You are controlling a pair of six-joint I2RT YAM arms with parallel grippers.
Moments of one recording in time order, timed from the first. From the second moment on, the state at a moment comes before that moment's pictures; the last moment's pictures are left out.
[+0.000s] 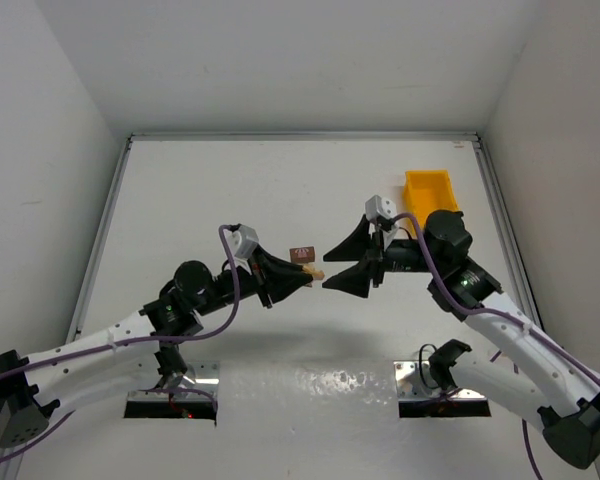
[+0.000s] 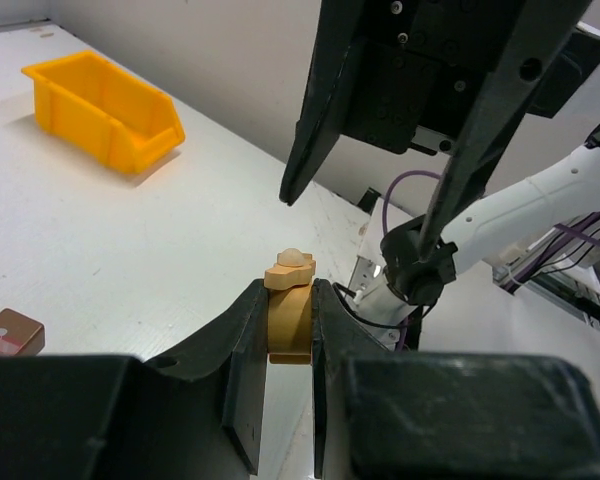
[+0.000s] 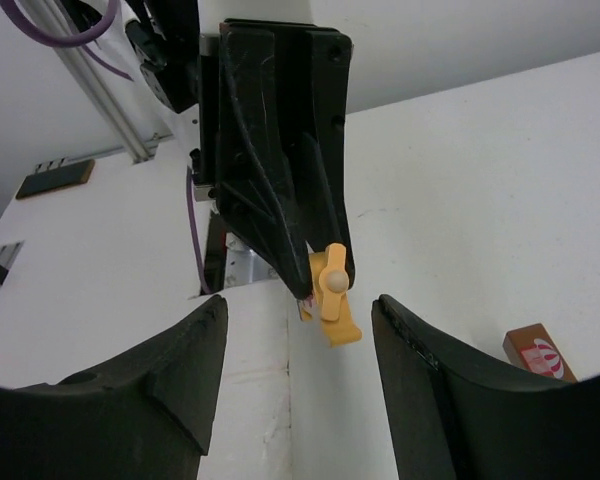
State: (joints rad) left arm -0.94 0.75 0.48 0.38 0.21 -0.44; right arm 0.59 0.86 0.72 0.08 -0.91 0.18
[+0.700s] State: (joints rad) left arm -0.94 0.78 0.48 0.46 0.27 -0.47; right arm 0.59 0.96 0.72 0.11 -0.97 0.21
